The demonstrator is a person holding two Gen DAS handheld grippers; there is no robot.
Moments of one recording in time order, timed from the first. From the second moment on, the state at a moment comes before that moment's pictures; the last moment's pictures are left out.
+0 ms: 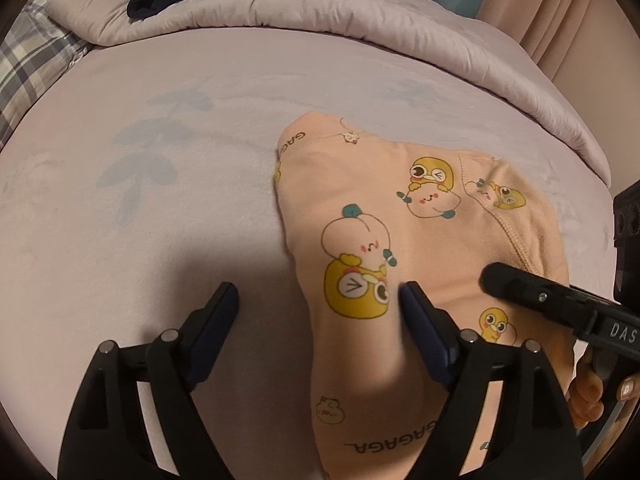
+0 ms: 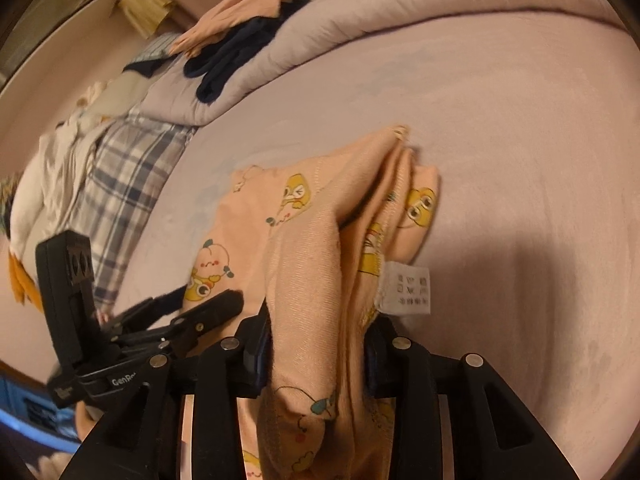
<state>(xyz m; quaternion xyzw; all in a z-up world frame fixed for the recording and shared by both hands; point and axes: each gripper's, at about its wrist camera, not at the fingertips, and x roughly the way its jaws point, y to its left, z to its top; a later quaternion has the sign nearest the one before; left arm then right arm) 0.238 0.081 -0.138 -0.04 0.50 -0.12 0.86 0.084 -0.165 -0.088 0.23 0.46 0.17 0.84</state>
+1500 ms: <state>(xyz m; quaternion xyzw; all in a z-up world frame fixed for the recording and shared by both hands) 0.179 0.096 -0.130 -0.02 0.50 -0.09 0.86 0.046 -0.163 -0.062 0.14 0.45 0.15 0.87</state>
